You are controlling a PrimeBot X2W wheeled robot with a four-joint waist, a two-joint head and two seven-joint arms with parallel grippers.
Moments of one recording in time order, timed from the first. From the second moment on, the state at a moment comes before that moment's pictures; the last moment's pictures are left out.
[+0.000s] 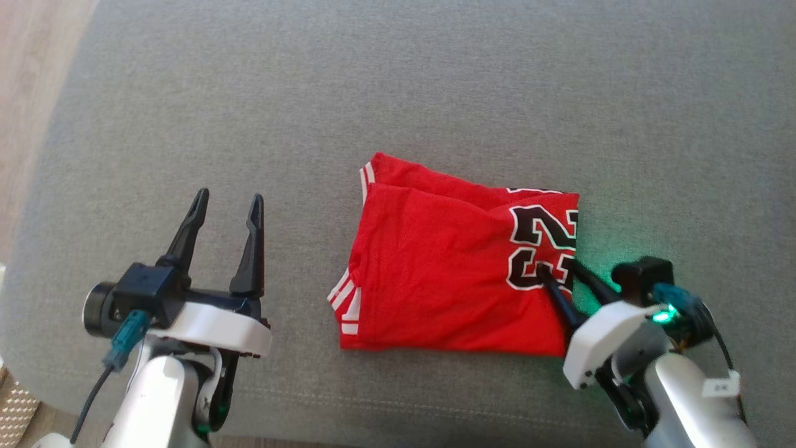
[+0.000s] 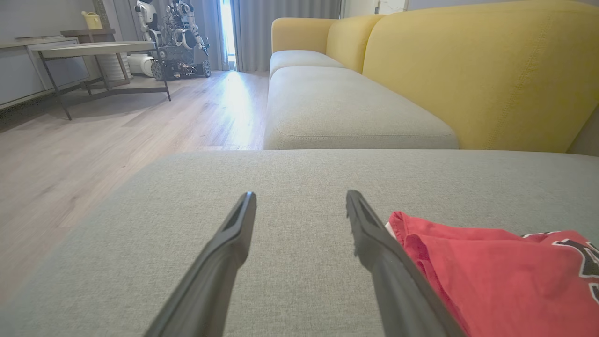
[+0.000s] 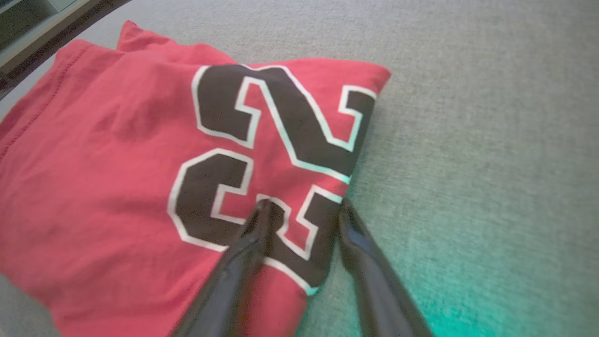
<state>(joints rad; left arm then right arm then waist) -0.15 0.16 -0.25 0.10 -0.21 0.04 -0.24 -0.17 -0.17 0.29 0.34 0.28 0.13 0.13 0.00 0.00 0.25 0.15</state>
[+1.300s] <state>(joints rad) -0.31 0.22 -0.28 -0.01 -0.16 0.03 -0.21 -0.46 -0.63 -0.14 0.21 0.36 0.13 0.16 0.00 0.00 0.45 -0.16</state>
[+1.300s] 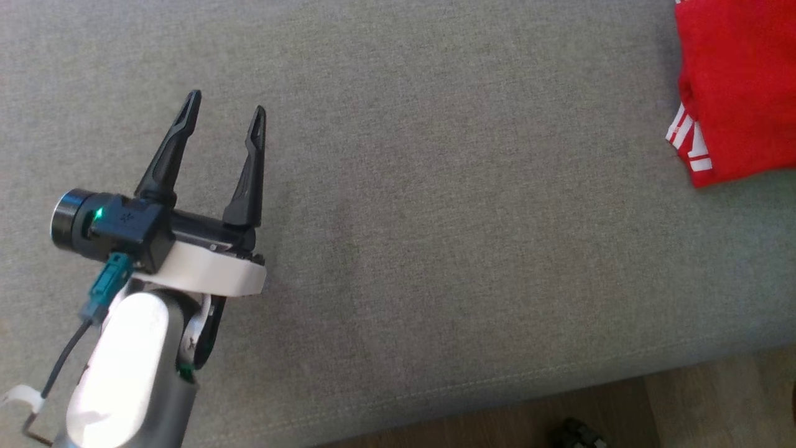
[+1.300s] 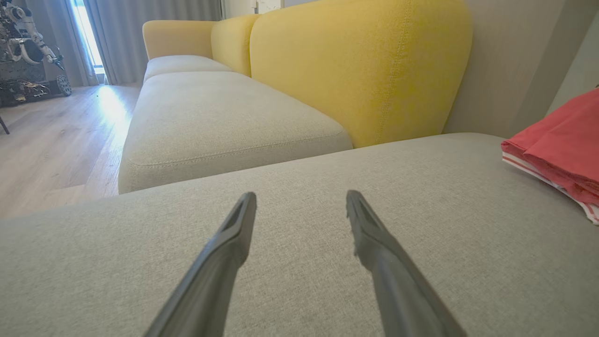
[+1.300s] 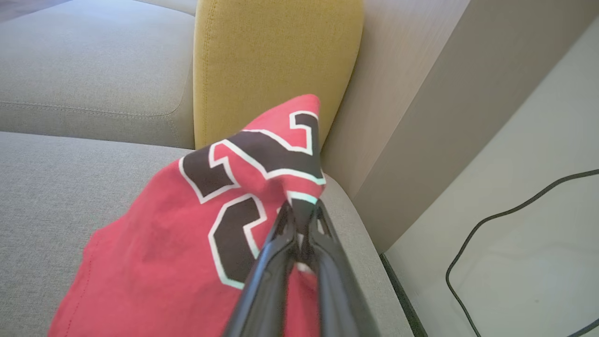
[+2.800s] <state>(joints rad) -0.06 0.19 -0.23 0.08 -0.27 0.12 -0.24 -0.08 -0.07 0.02 -0.03 0.20 0.13 0.04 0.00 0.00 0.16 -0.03</state>
